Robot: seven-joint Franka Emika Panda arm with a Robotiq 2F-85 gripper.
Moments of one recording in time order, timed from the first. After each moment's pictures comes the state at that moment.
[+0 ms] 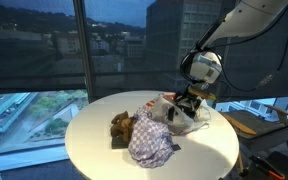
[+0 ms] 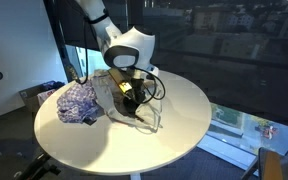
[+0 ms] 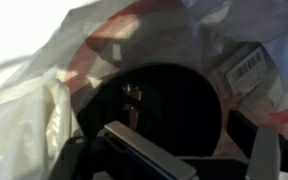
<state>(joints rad) -0.04 0.37 -0.02 -2.22 0.74 2.68 -0.20</state>
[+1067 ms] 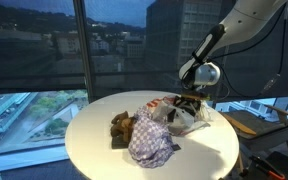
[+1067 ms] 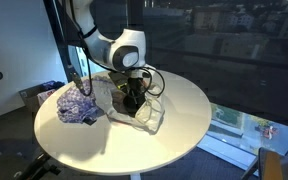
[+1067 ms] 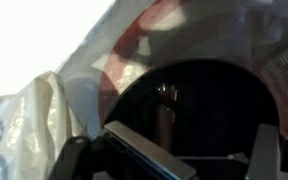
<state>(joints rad) 0.05 0.43 -0.10 -2.19 0.23 2.69 0.40</state>
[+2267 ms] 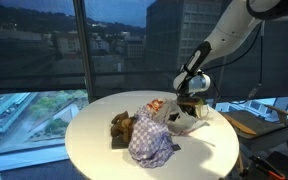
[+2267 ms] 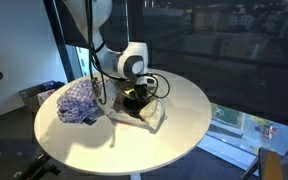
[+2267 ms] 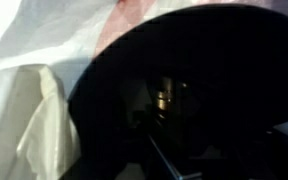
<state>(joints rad) 0.09 0.62 -0.15 -2.01 0.12 2.65 0.43</state>
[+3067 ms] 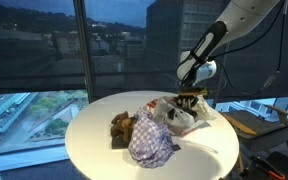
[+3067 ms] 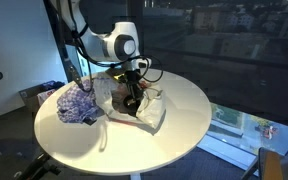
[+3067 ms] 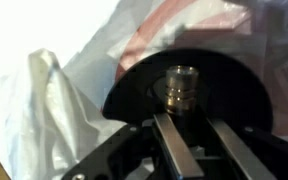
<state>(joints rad) 0.21 0.40 -0.24 -2.15 -0.03 2.57 0.58</state>
